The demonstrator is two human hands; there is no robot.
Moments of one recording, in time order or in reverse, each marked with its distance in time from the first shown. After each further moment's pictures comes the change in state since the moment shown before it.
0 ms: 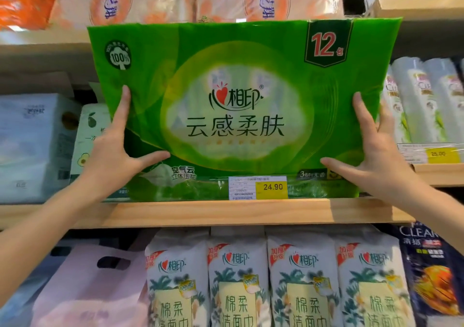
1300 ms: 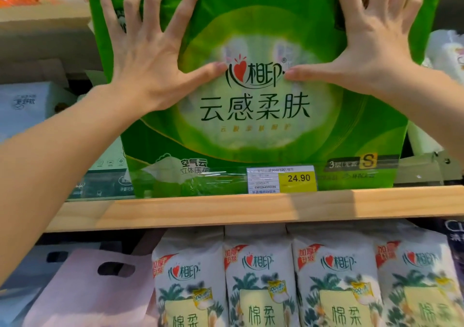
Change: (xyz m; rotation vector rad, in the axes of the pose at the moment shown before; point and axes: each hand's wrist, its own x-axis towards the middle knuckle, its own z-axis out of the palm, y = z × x) left_hand 0.090 0.045 0.005 0.709 0.207 0.320; right_hand 0.091 -0.077 -0.001 -0.357 0.272 -0.160
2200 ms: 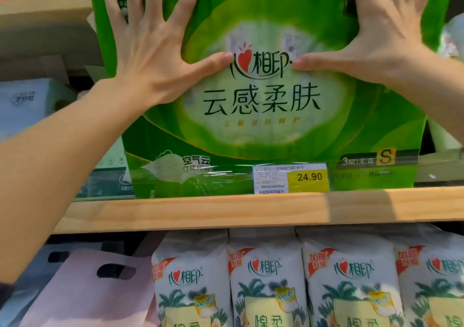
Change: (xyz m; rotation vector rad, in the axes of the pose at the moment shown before) left_hand 0.005 -0.002 0.016 0.012 -0.017 -0.003; right_hand 0.005 0.008 0.016 0.072 0.010 -0.001
